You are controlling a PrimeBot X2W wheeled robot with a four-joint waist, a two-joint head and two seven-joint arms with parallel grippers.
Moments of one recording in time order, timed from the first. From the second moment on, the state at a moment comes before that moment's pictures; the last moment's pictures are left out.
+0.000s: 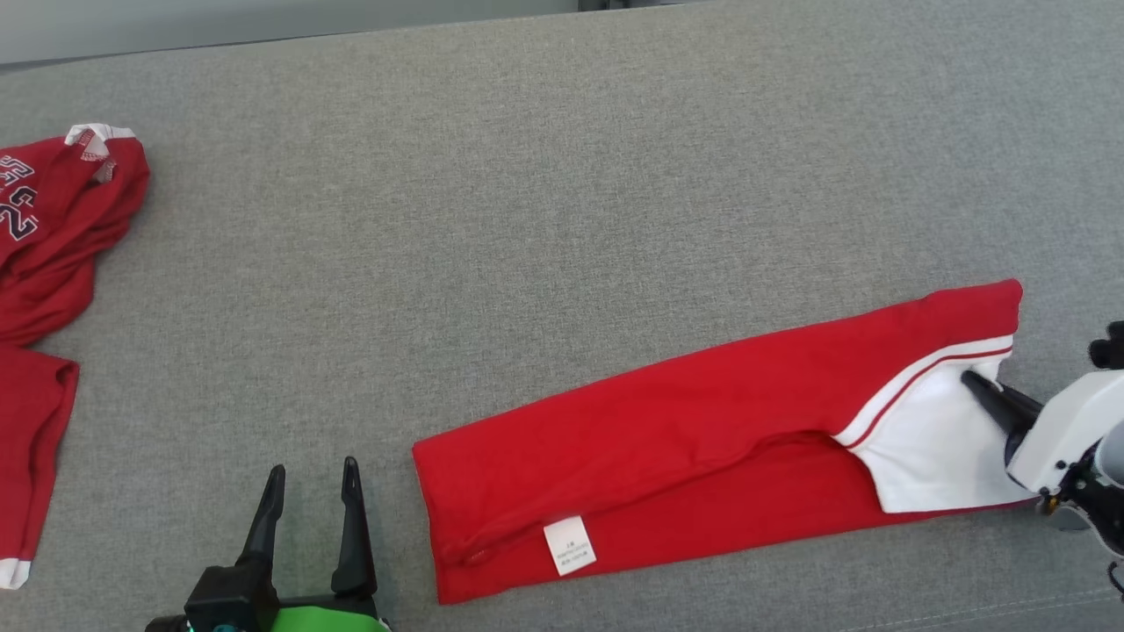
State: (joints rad) left arm 0.11 0.05 -0.13 0.09 -0.23 0.06 -0.26; right arm -0.31 -0.61 0.37 0.45 1.09 0.13 0.22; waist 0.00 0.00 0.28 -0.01
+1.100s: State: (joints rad) left arm 0.10 0.05 -0.19 0.14 -0.24 0.07 -0.26; right arm -0.24 -0.34 0.47 0.11 0.96 0.13 0.12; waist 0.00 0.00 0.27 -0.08
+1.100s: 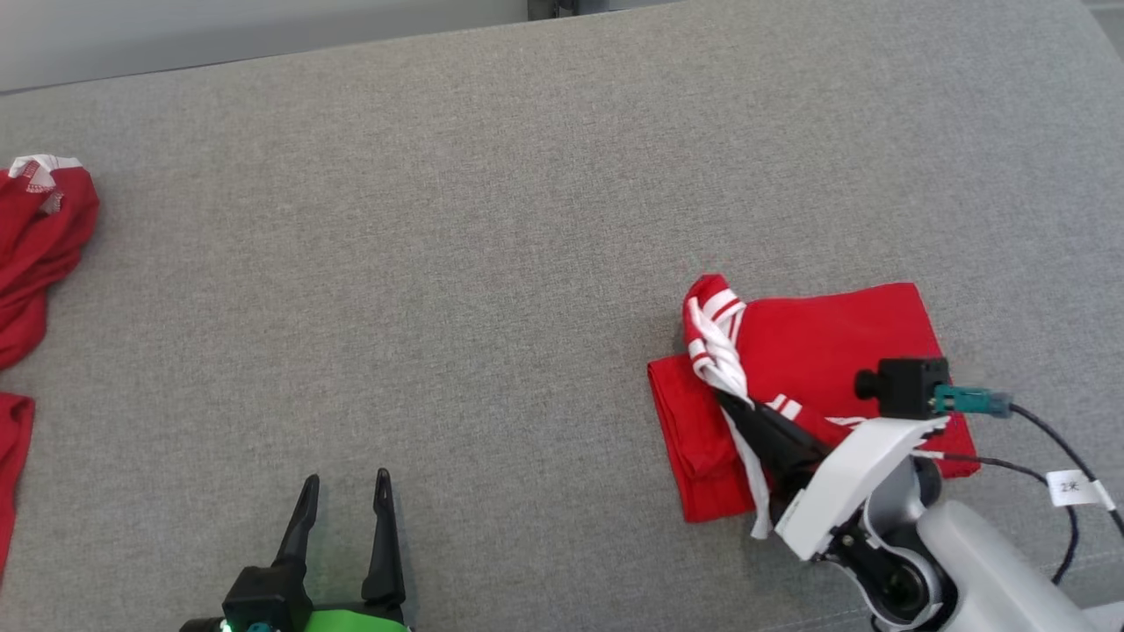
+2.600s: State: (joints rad) left arm 0.20 0.05 -0.07 0.10 -0.26 0.06 -0.26; right arm 0.14 -0.26 -0.09 0.02 0.27 0.13 -0.26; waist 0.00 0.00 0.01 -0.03
